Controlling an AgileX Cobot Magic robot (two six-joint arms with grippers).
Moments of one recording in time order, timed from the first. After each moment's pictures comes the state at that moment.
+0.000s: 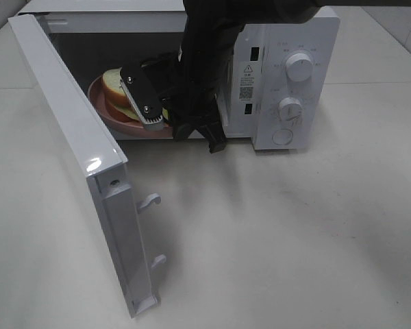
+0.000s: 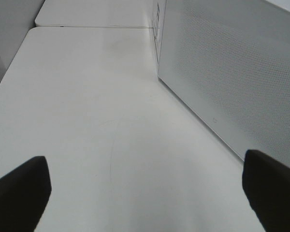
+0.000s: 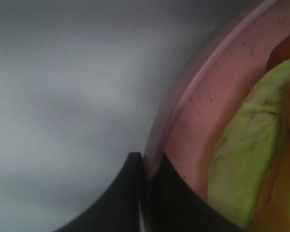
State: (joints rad) left arm 0.02 0.00 -0.50 -0.12 1.04 0.06; right arm 0.66 2.17 -1.77 0.03 0.87 -1.41
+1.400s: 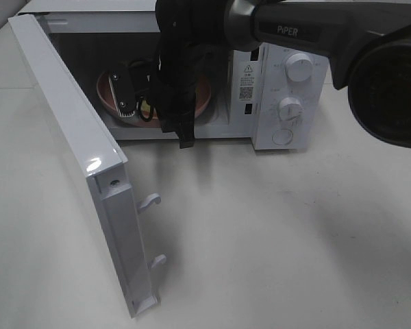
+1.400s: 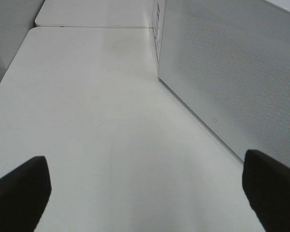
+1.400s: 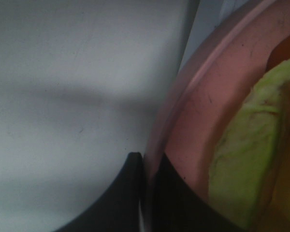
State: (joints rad) left arm 0.02 0.00 -0.50 -0.12 1.04 0.06; right arm 0.65 2.42 -2.11 -0.07 0.89 -1.17
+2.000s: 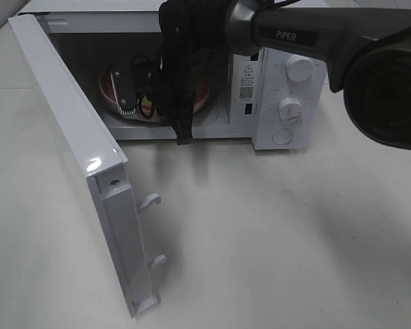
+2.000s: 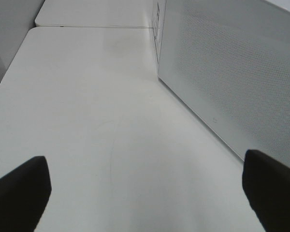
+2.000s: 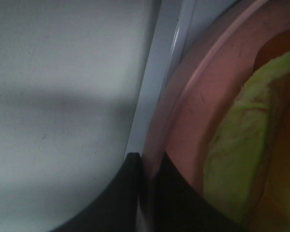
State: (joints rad) left arm 0.02 0.00 -0.50 -0.12 1.04 0.06; right arm 0.64 2.43 -2.11 -0.10 0.81 -1.14
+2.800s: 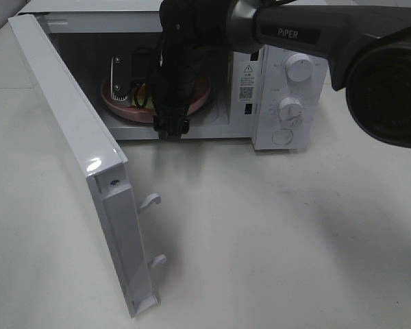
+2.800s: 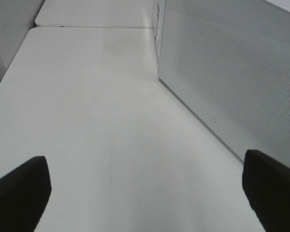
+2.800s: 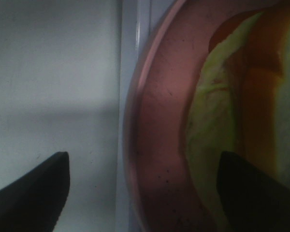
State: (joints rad) left arm 0.02 0.00 -0.50 -0.12 1.04 0.06; right arm 0.64 2.42 -2.11 -0.10 0.79 -0.94
